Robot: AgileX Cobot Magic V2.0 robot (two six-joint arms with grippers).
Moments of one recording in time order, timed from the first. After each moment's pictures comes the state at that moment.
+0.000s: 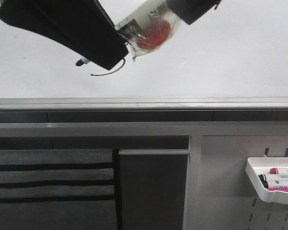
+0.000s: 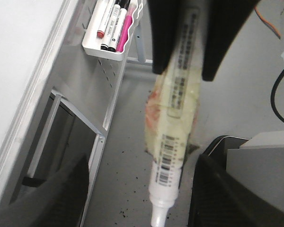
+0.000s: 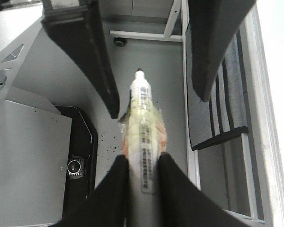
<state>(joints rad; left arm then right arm) -0.68 1.29 -1.06 -0.57 0.82 1.00 0.51 1.30 -1.23 0.61 1.10 -1.28</state>
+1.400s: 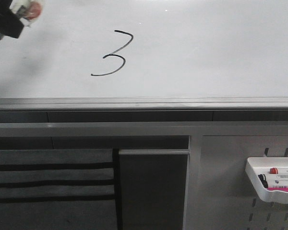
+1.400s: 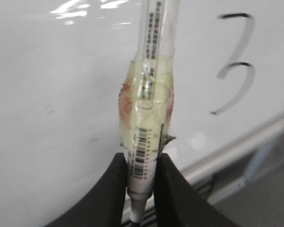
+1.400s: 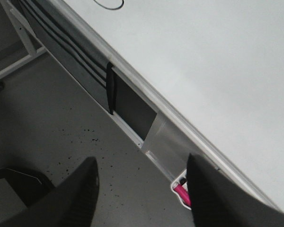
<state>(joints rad) -0.29 1.21 -0.79 -0.42 0.20 0.53 0.15 1.01 -1.09 0.45 1.00 -0.82</state>
